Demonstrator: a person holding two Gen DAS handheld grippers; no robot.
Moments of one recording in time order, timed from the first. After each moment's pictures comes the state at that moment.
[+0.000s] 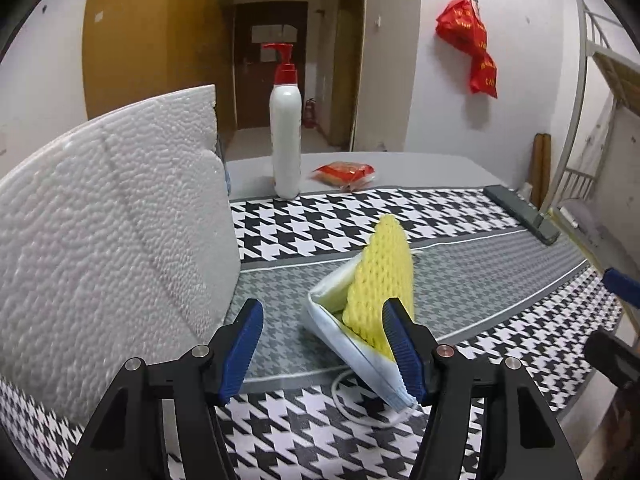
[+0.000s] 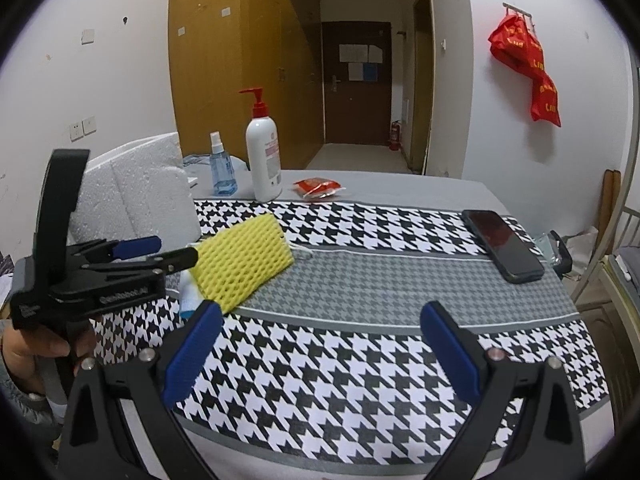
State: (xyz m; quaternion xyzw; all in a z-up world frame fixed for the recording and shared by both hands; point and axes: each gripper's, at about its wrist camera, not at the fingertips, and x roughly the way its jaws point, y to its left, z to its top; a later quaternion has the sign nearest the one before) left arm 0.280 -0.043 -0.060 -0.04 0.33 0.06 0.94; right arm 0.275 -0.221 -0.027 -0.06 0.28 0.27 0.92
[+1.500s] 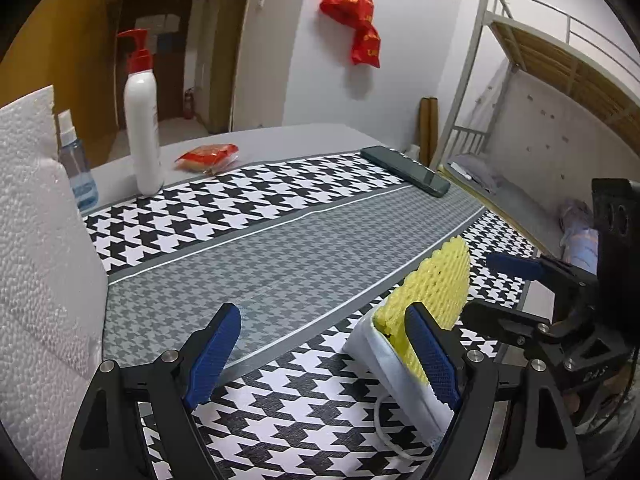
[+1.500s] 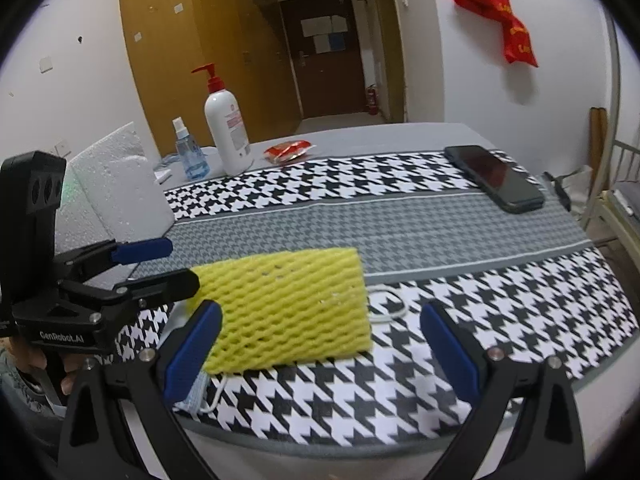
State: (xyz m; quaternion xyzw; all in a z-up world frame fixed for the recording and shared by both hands) left arm 0.292 -0.069 -0.068 -0.03 0.35 -0.17 0.92; right arm 0.294 -0.238 -0.062 0.00 0.34 0.24 0.91
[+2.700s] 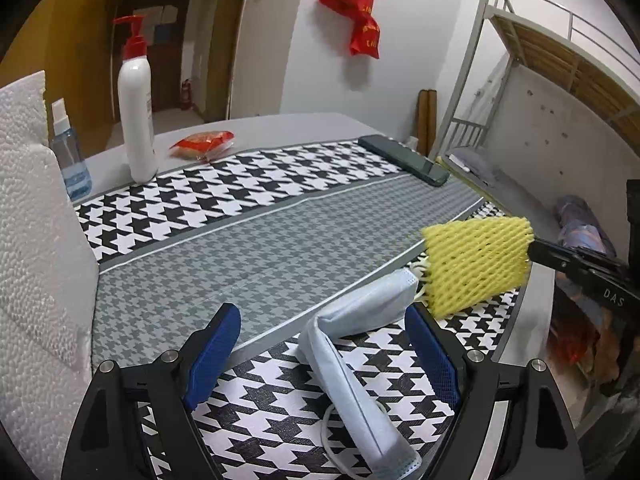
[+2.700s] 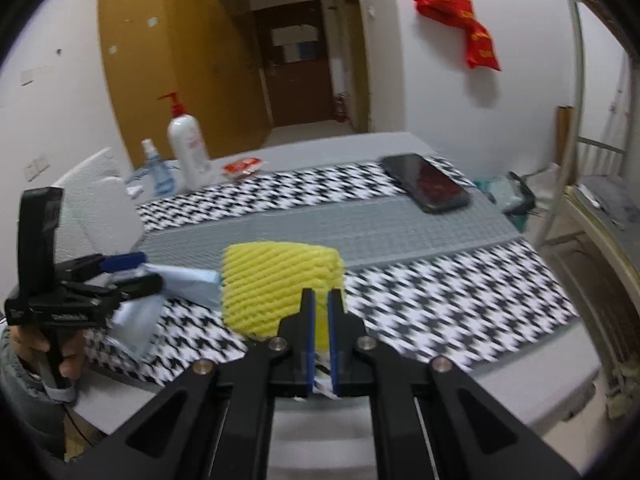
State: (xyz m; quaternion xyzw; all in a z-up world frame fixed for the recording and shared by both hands) left arm 0.294 -0.072 -0.076 -0.03 0.37 -0.18 0.91; right arm 0.270 -0.307 -0.041 0.00 0.34 0.17 0.93
